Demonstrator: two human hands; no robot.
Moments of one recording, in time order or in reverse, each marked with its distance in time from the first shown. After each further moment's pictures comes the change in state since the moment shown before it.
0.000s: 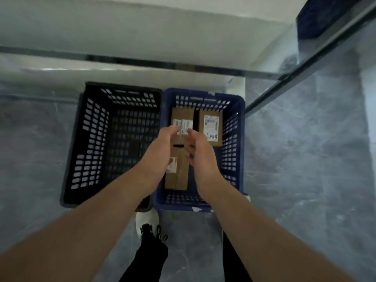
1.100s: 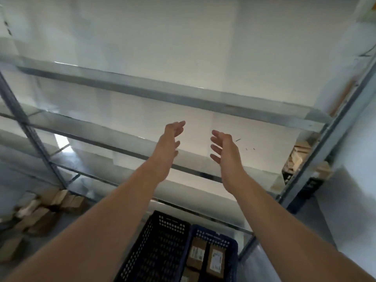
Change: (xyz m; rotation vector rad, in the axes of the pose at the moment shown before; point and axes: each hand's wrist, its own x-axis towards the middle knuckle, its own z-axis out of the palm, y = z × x) left_hand -0.537 0.365 -0.079 -0.224 0.227 0.833; right_hand -0.523 -0.389 0.043 -0.064 -0.176 -0.832
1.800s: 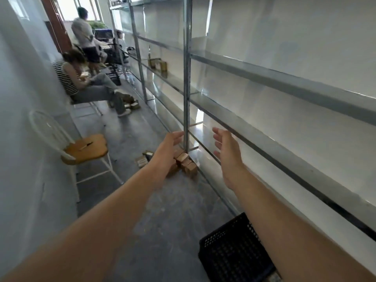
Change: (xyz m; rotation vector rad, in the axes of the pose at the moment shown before) left_hand -0.225 -0.002 -0.294 -0.027 0.740 -0.050; right_hand -0.176 0.034 0.295 -0.050 -0.746 0.037
